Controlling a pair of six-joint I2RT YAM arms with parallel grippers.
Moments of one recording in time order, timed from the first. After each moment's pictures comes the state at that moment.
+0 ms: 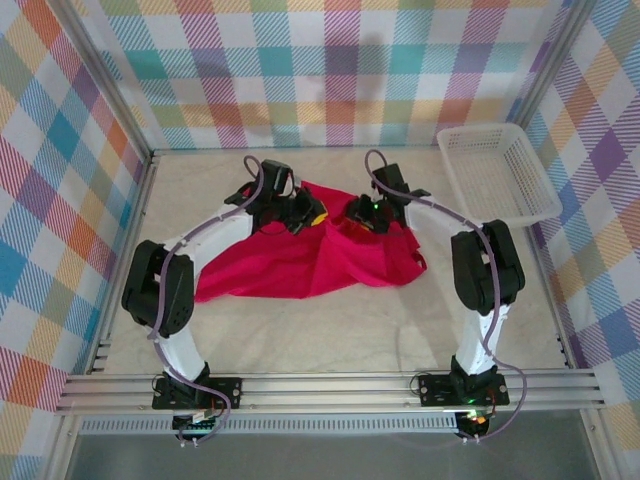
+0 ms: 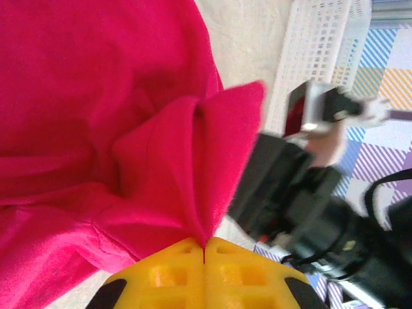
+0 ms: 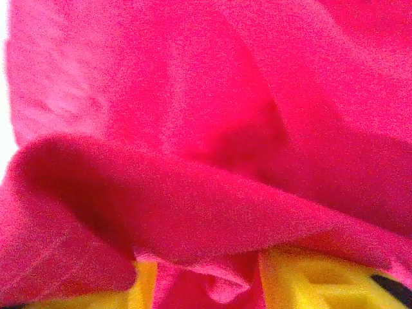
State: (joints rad) left arm -0.45 1.76 1.32 -0.30 0.53 -1.11; right arm 0.41 1.90 1.37 -0.38 -0.31 0.78
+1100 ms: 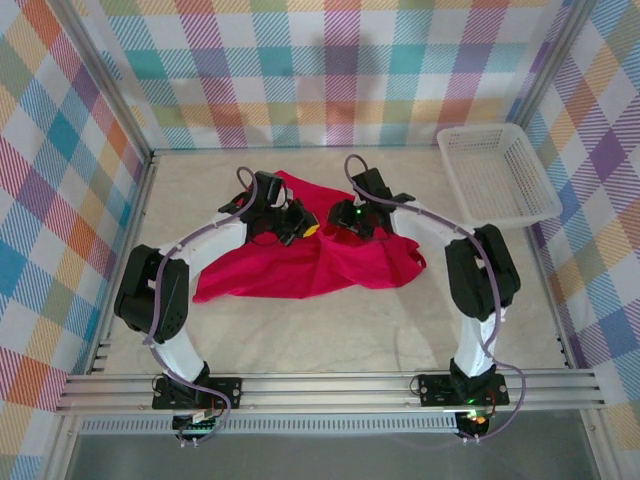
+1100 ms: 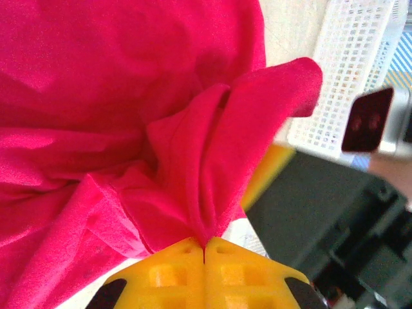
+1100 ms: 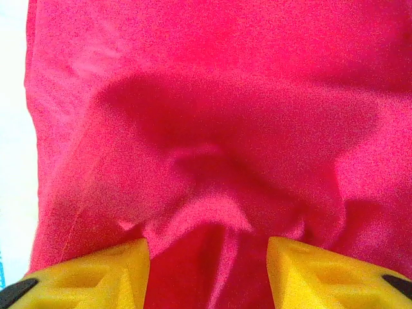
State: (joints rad) left arm -0.43 1.71 1.21 -0.29 0.53 -1.10; right arm 0.52 1.90 1.38 -0.38 -0.24 0.78
